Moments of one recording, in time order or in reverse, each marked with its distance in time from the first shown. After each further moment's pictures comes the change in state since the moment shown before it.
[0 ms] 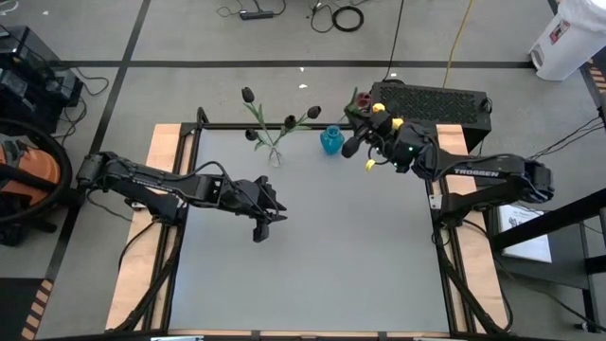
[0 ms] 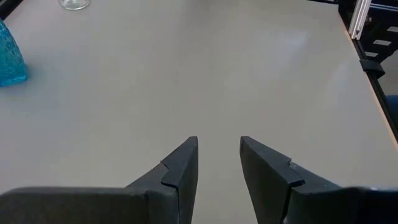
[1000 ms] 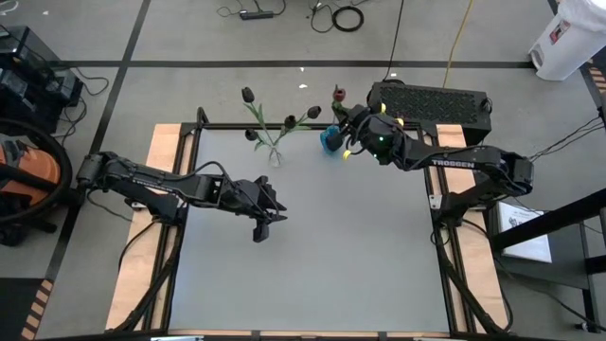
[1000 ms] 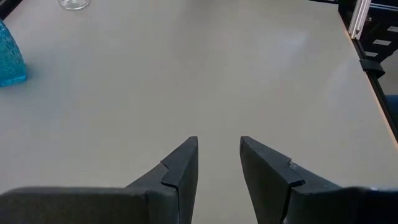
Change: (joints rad) left arm 0.000 0.000 0.000 0.000 0.000 0.000; right arm -0.082 0.203 0.099 -0.072 0.010 -0.008
